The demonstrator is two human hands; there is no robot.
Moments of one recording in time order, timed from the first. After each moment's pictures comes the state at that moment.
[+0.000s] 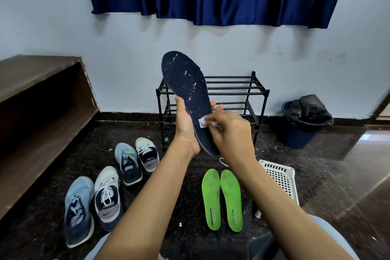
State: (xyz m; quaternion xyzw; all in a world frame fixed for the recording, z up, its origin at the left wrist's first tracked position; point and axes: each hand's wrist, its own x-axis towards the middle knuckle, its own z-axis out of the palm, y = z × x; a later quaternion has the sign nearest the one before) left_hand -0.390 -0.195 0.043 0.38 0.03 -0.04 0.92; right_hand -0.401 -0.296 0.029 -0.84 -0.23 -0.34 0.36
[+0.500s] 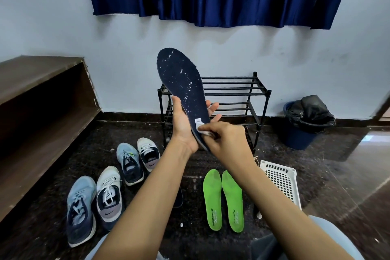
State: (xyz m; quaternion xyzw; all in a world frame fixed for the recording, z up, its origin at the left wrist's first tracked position) left_hand -0.387 -0.188 0.040 0.34 0.04 0.02 0.94; right_hand -0.409 -0.296 0.024 -0.85 -0.28 -0.25 0.37
